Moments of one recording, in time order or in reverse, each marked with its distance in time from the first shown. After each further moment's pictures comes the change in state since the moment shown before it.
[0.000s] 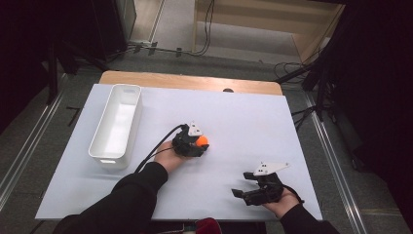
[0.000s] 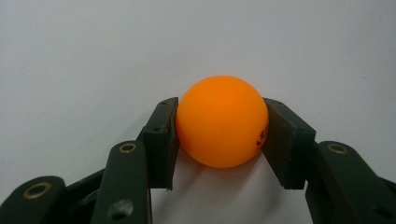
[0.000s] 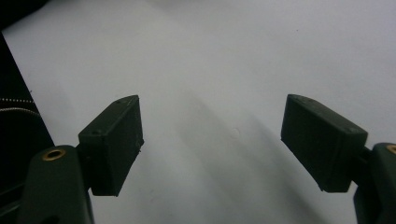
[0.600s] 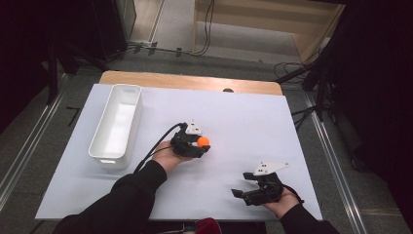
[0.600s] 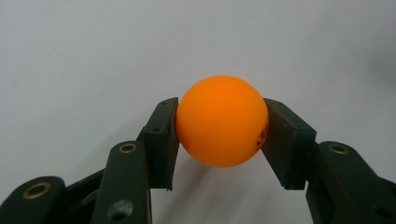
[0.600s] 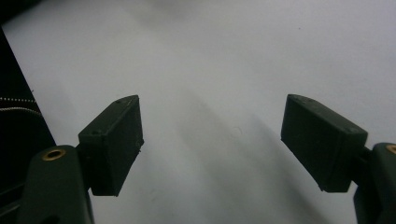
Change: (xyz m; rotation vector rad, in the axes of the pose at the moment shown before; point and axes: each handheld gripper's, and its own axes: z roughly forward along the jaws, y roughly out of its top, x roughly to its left) left arm -0.009 0.012 -0.027 -0.017 -0.078 -0.003; right arm 0.000 0.000 0.001 0.005 0.009 0.002
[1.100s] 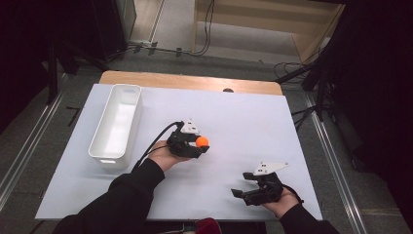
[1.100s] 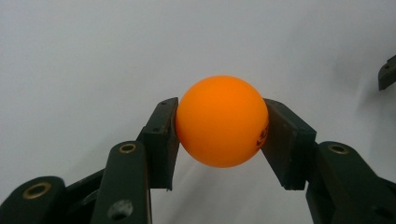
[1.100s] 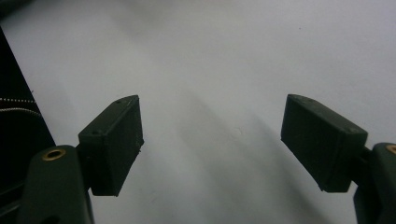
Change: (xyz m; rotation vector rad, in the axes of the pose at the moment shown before) left arm -0.001 0.004 -0.020 -0.012 -0.037 0.010; right arm 0.000 0.000 0.001 0.001 0.002 0.002
